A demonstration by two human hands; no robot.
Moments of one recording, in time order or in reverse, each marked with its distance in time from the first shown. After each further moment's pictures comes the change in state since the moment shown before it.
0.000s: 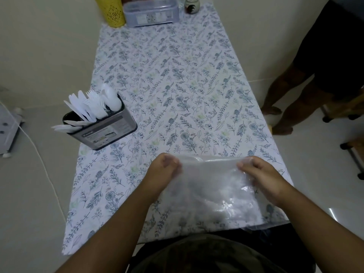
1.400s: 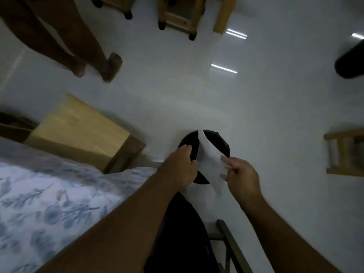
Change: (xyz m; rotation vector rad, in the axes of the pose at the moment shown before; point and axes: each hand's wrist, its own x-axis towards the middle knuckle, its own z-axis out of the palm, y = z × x) left_hand -0.015 -0.129 0.506 1.367 -1.309 0.448; right_hand -0.089 0.358 -0.164 0.510 1.163 0.393
